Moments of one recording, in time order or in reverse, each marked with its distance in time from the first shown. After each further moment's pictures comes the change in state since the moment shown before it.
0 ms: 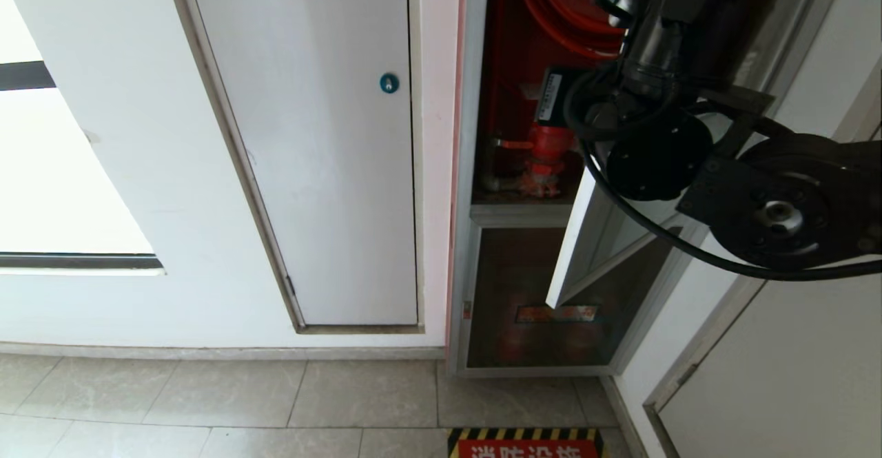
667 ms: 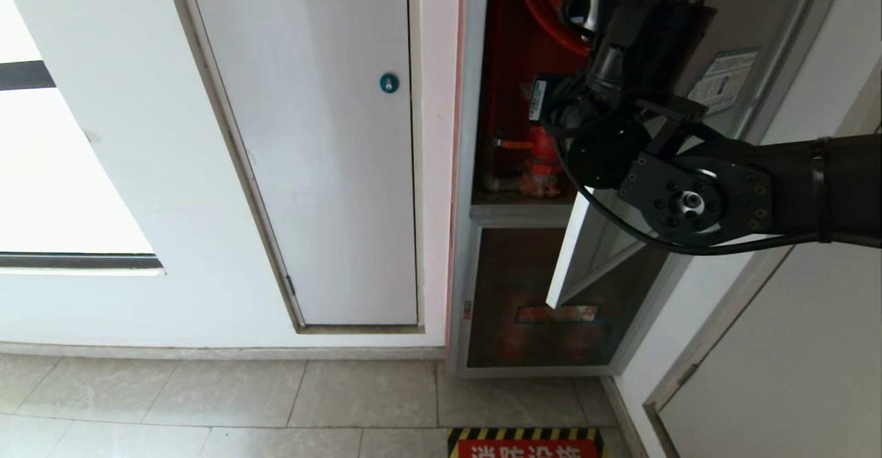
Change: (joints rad) left arm 0.000 0.000 0.000 0.000 0.000 0.001; right arm -0.064 0.124 -0.113 -0.063 0.002 -0.073
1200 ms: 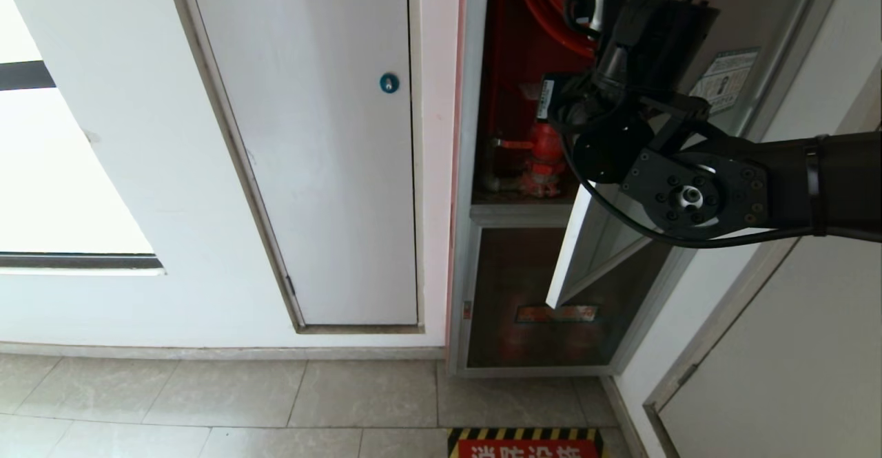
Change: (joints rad) left arm 0.000 0.000 0.000 0.000 0.000 -0.001; right arm -0.033 0.008 -0.012 -0.003 0.003 -0.030
